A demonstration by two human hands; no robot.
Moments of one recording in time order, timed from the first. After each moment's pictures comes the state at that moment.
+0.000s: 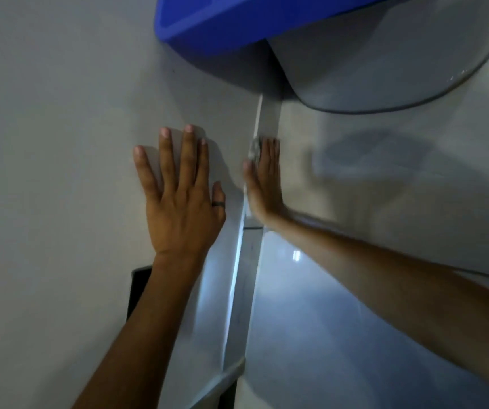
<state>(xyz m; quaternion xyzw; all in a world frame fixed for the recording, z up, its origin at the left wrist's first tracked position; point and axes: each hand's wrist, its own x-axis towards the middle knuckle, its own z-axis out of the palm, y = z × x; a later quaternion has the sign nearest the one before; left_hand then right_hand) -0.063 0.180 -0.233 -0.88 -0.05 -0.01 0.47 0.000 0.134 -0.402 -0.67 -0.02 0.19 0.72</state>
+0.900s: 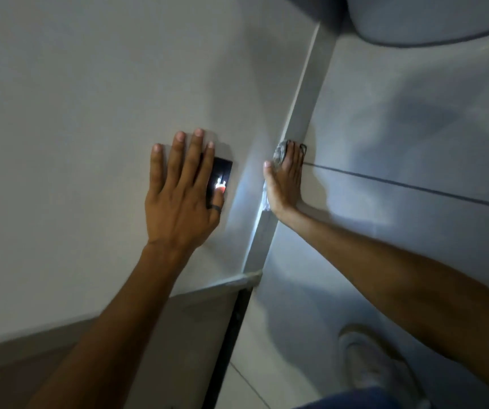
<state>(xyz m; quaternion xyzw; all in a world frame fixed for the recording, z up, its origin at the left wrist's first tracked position) -0.227 0.167 -0.165 -0.90 -0.04 0.04 0.43 -0.145 0.117 -0.382 -0.68 -0.02 0.27 0.68</state>
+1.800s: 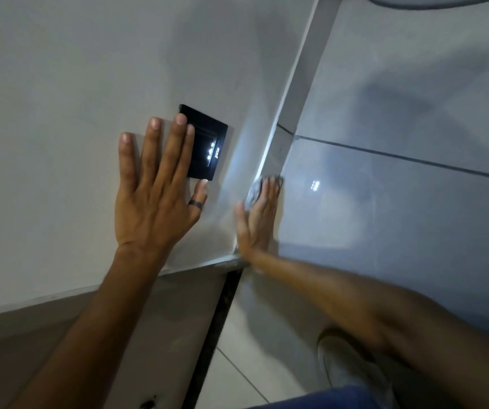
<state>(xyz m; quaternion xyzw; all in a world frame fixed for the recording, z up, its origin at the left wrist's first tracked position) -0.280 0.184 -0.175 -0.88 -0.01 0.02 0.48 -0.295 0.132 -0.402 -0.68 -0.03 0.18 0.71</state>
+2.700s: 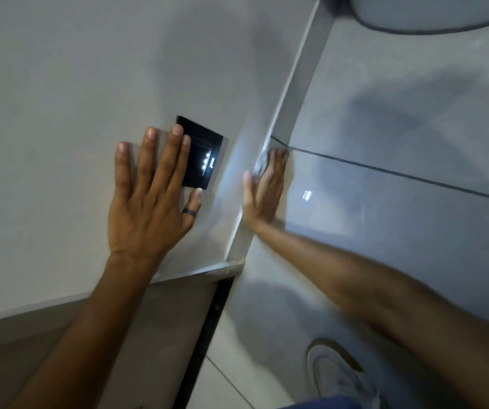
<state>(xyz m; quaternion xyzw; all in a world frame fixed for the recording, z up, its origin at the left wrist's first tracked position) -0.281 0.187 -0.176 -0.88 -0.01 0.00 0.48 -0.213 0.133 -0.397 -0.70 0.00 0.13 0.70</state>
